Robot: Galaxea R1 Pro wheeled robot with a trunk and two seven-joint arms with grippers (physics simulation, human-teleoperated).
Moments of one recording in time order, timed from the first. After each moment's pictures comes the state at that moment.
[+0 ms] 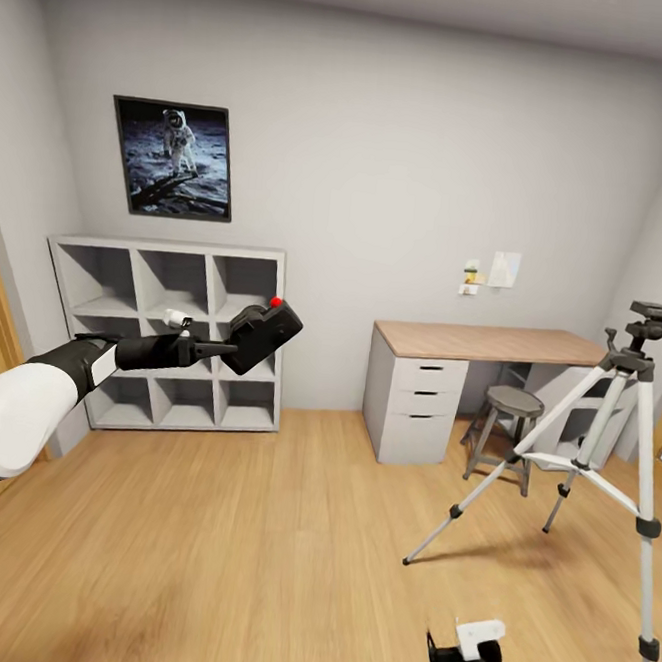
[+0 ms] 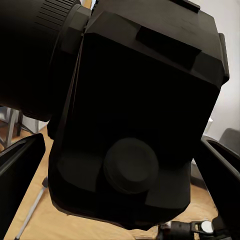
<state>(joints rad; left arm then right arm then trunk) -1.38 0.26 0.22 -0.09 -0.13 0.23 -1.57 -0.53 -0.07 0.27 0.08 -0.05 -0.55 -0.11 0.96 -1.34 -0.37</state>
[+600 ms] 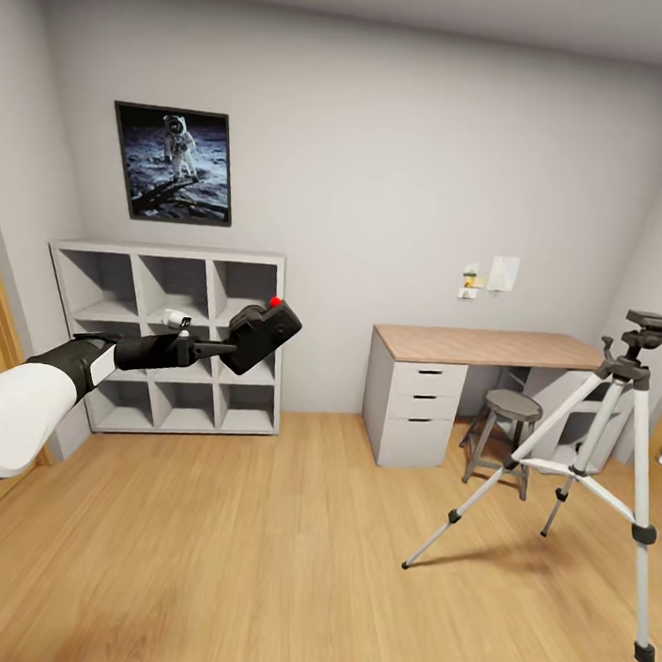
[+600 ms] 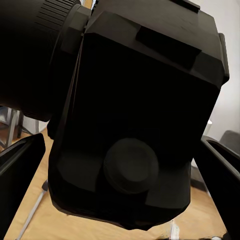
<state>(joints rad) -1.38 0.26 0.22 -0.09 -0.13 0.23 -1.57 -0.44 -0.04 0.18 0.08 -0.14 -0.29 -0.11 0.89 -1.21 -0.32</state>
